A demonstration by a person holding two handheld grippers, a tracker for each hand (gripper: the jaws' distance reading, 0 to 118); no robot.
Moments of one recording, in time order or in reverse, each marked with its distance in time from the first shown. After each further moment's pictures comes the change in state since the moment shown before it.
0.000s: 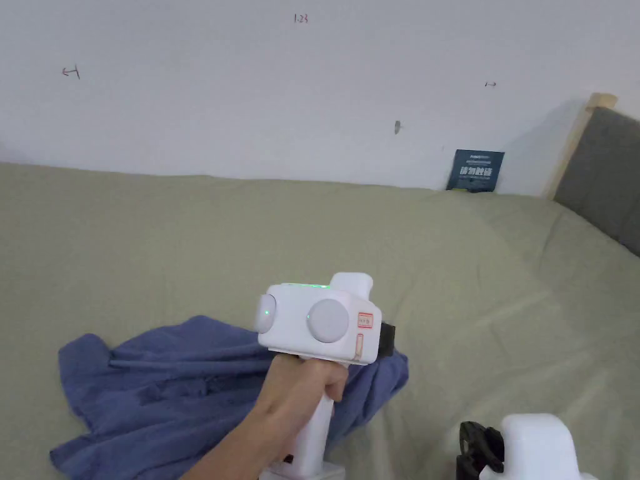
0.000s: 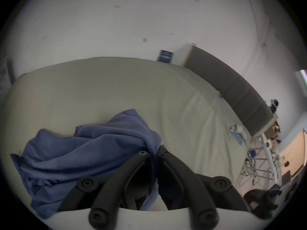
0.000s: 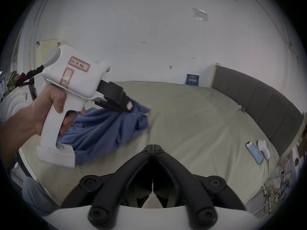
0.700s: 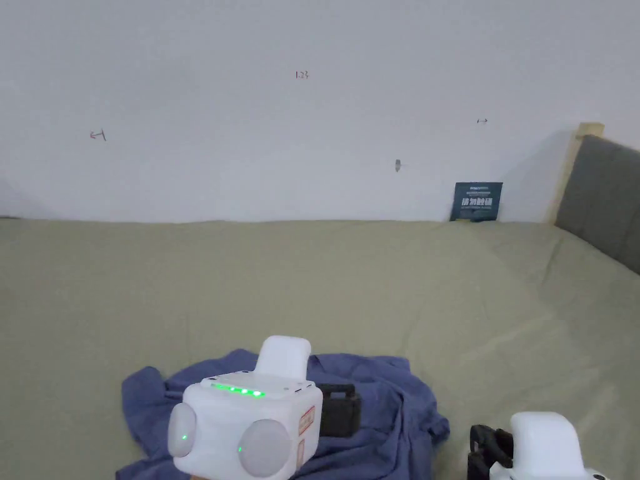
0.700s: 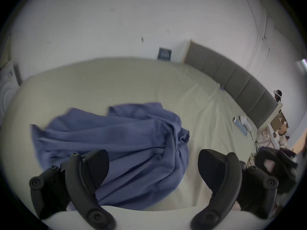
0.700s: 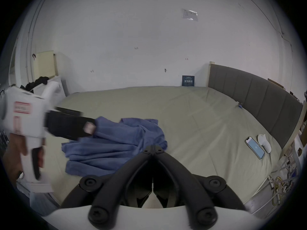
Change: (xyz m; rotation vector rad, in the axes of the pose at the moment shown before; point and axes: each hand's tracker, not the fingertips) left arm 0.002 -0.093 0.172 0.252 0.356 -0.086; right arm -0.009 0.009 0.028 0.062 0.034 -0.063
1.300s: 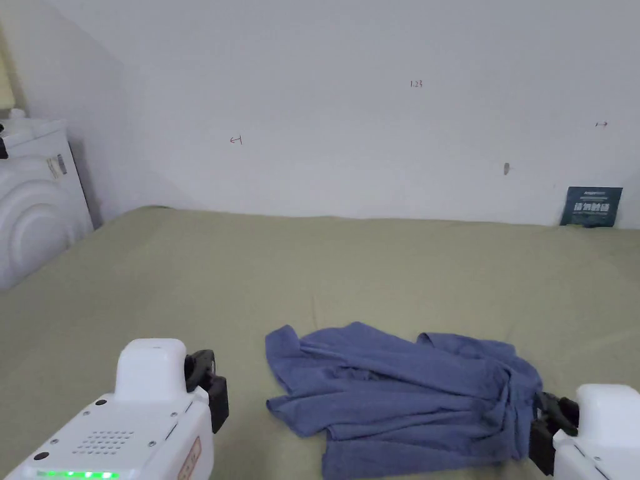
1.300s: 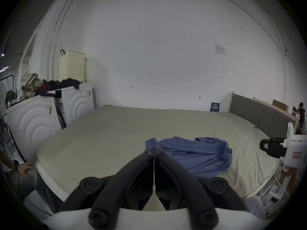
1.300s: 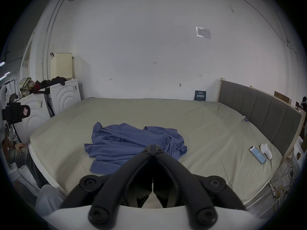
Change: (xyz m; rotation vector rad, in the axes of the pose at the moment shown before) left arm -0.089 -0.093 0.249 0.322 0.432 0.126; right arm -0.060 -0.015 0.071 0.111 0.082 0.064
